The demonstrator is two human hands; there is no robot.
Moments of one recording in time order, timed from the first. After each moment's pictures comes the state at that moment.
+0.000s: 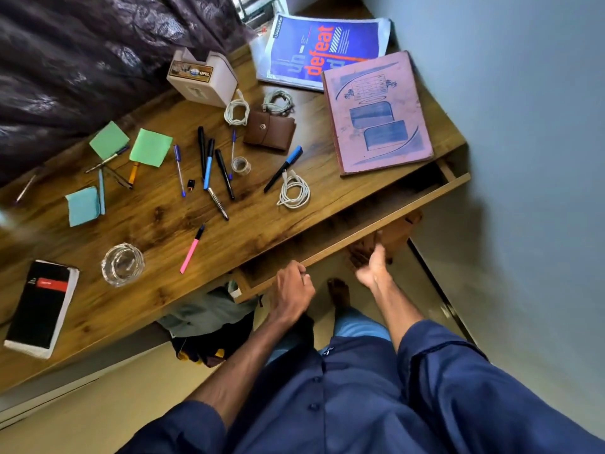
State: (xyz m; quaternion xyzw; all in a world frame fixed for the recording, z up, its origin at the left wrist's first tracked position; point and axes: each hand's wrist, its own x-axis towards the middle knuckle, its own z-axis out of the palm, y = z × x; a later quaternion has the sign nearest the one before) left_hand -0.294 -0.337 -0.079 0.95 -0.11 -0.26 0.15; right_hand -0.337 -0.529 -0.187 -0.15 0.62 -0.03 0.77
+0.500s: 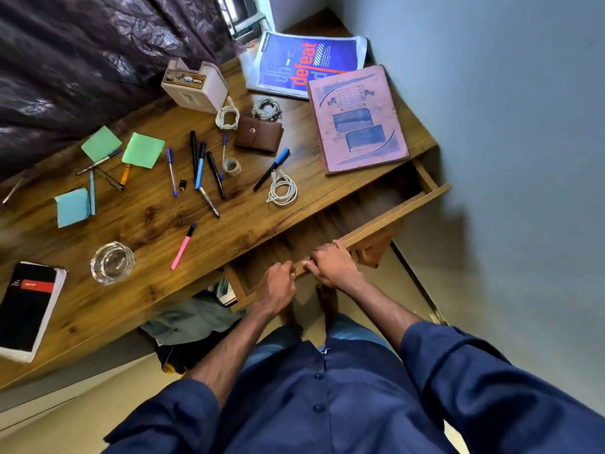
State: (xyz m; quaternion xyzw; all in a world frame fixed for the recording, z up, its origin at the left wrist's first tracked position) left_hand -0.295 -0.318 -0.090 0.93 -0.25 -0.26 0.11; right_hand -0.337 -0.485 -0.115 -0.97 0.05 0.17 0.15
